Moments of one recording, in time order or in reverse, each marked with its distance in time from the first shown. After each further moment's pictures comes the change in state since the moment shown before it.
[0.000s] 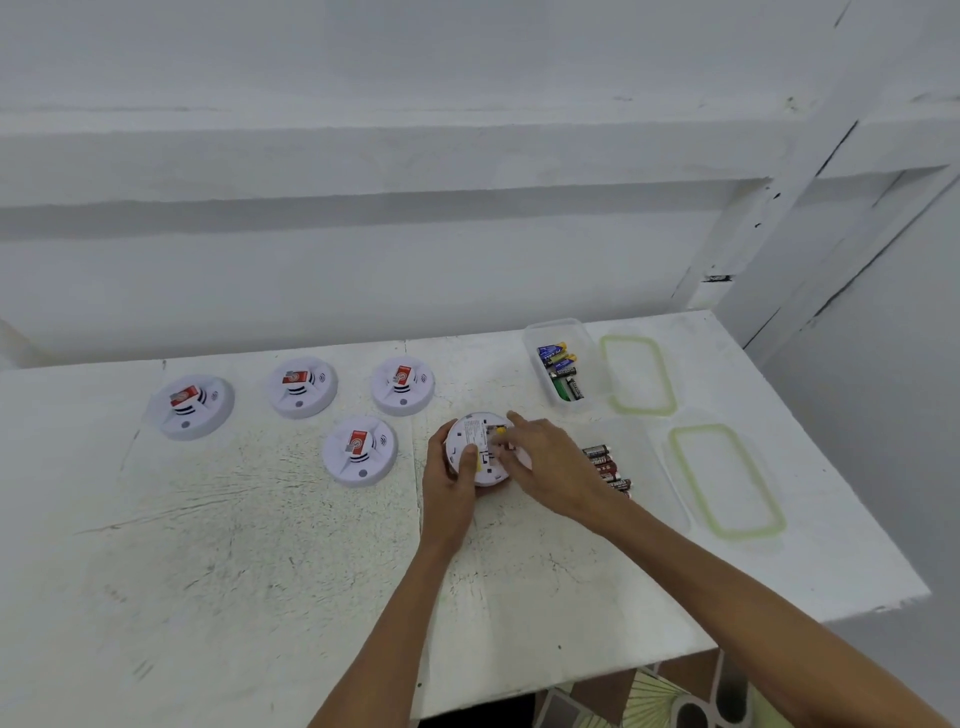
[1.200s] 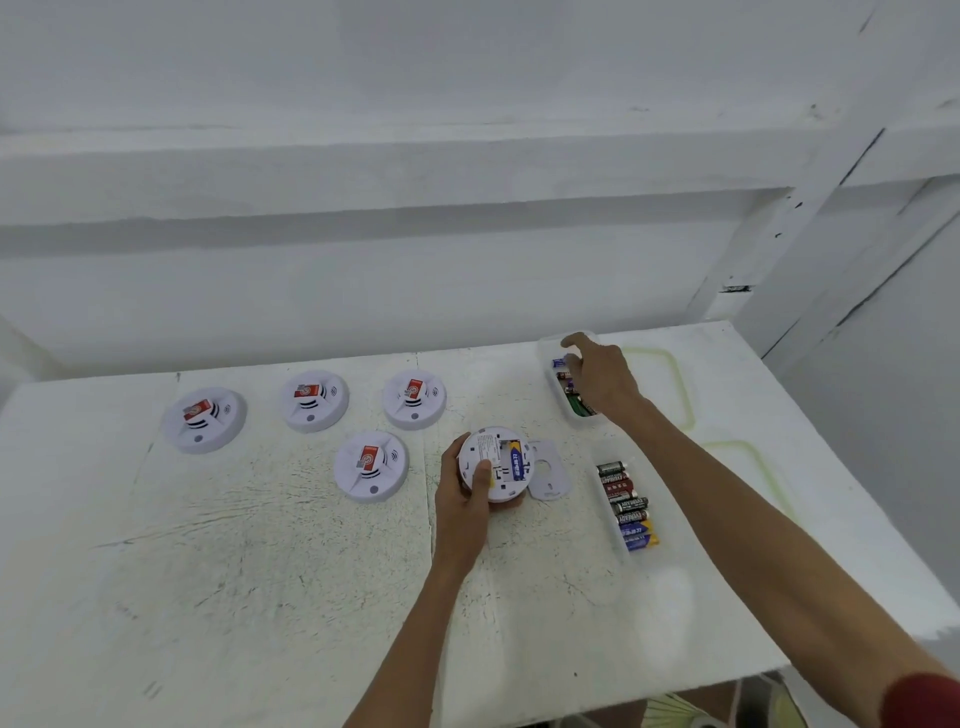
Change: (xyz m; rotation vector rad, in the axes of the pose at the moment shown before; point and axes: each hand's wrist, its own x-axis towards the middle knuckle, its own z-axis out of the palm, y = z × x) left_hand 0.000 0.006 0.003 -0.143 -0.031 -0.109; right_hand 0.117 0.087 -0.052 -0.025 0.256 0.322
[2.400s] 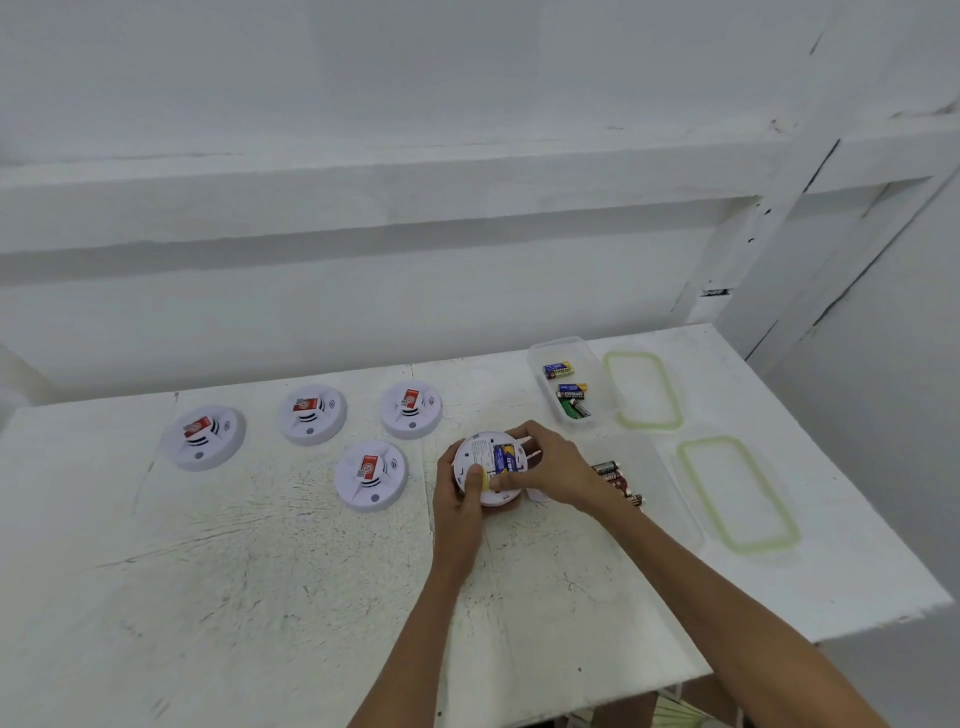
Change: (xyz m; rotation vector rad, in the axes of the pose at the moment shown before) left_hand 0.004 -0.005 -0.004 0.100 0.029 0.084; right_hand -0.122 -0.042 0.026 0.531 -0.400 0.064
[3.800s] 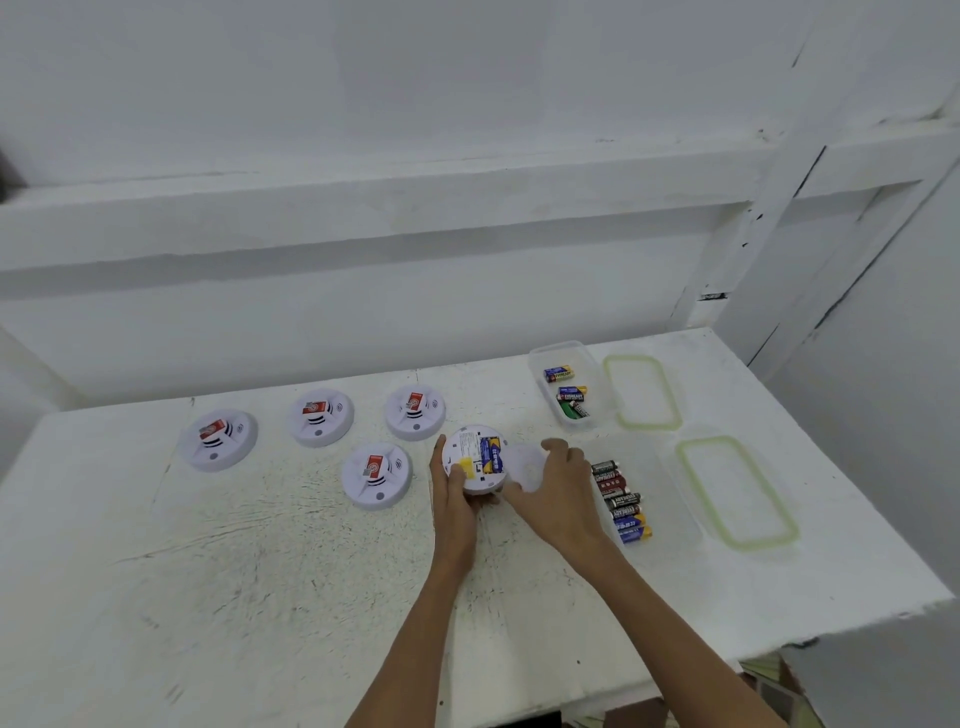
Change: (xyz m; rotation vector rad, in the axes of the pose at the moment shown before) left_hand -0.002 0.003 -0.002 -0.191 0.031 -0.133; right_hand -0.050 -0.010 0.038 -0.277 0.413 0.098
